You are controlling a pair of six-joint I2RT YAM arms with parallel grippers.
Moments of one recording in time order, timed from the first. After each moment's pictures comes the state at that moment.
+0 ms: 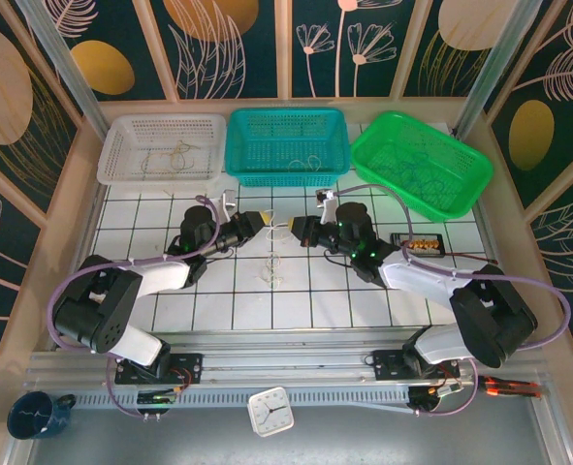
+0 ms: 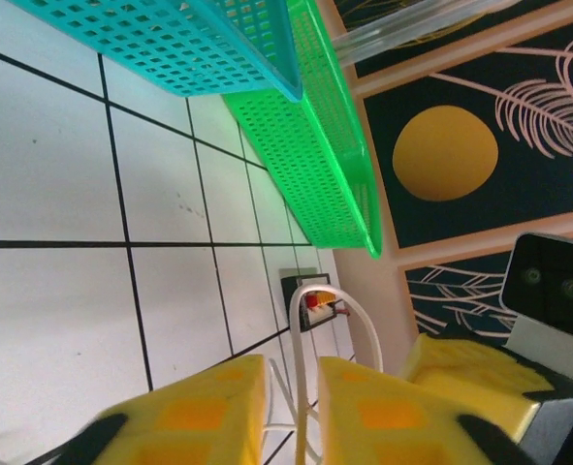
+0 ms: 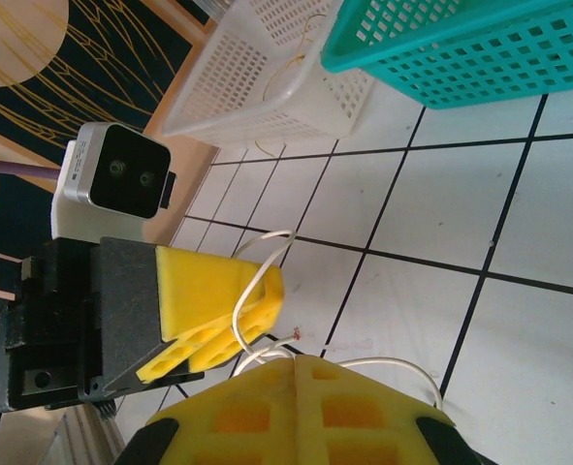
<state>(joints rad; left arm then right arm) -0.45 1.51 0.53 0.76 0.54 -1.09 0.69 1.37 0.64 0.41 -0.28 0.70</state>
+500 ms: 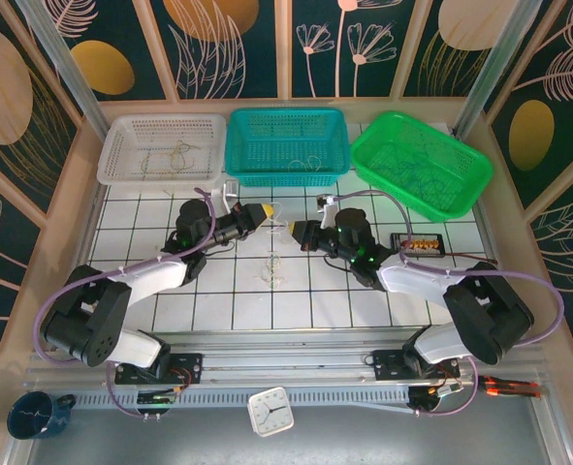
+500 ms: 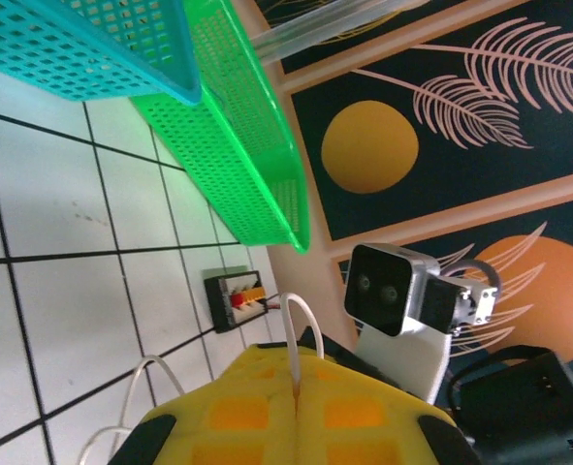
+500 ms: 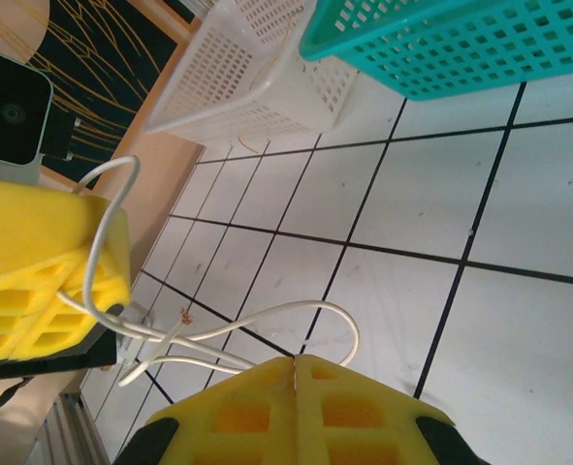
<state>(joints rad) -0.47 1.43 0.58 0.75 0.61 -1.18 0.70 1.40 0.60 0.49 -0.25 0.70</state>
